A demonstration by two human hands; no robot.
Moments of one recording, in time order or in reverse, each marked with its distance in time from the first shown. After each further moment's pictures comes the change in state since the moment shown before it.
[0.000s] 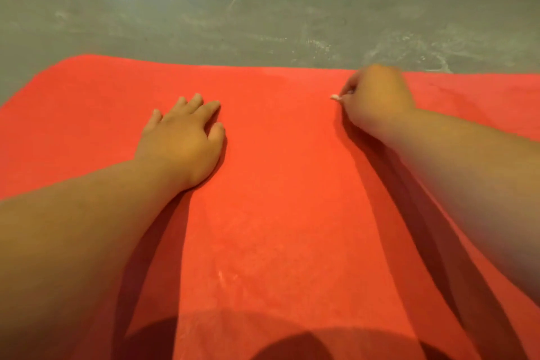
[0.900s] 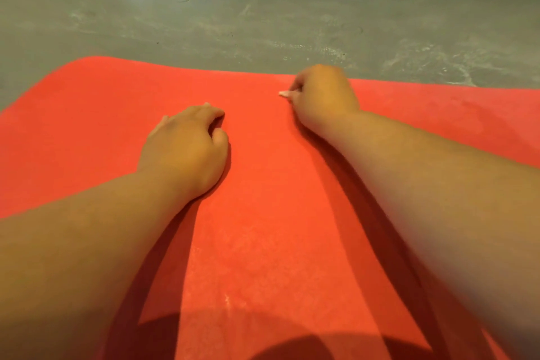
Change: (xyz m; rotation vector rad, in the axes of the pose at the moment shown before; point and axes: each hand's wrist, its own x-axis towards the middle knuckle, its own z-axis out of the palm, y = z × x) left_hand 0.000 0.000 -0.006 -0.129 0.110 -0.055; right_hand 0.032 -0.076 0.034 0.132 0.024 -0.162
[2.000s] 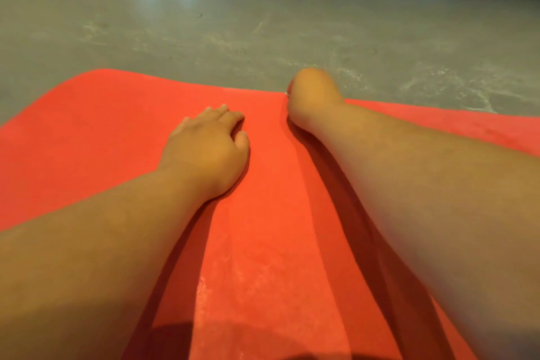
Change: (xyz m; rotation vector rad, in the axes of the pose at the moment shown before) left_hand 0.040 -0.008 0.018 0.103 -0.022 0.068; right_hand 0.043 -0.031 0.011 -0.096 -0.083 -0.004
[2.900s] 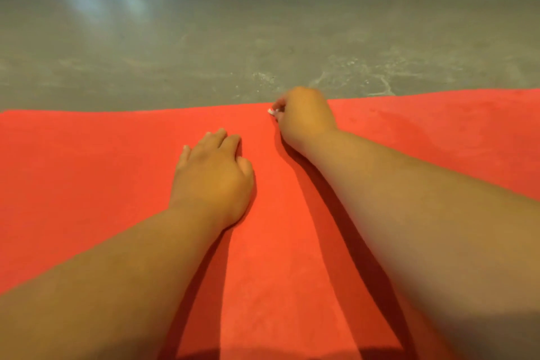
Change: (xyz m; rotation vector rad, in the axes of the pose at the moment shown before) left_hand -0.014 0.128 0.025 0.012 -0.040 0.070; right_hand -0.043 0.122 -0.021 0.151 0.127 0.040
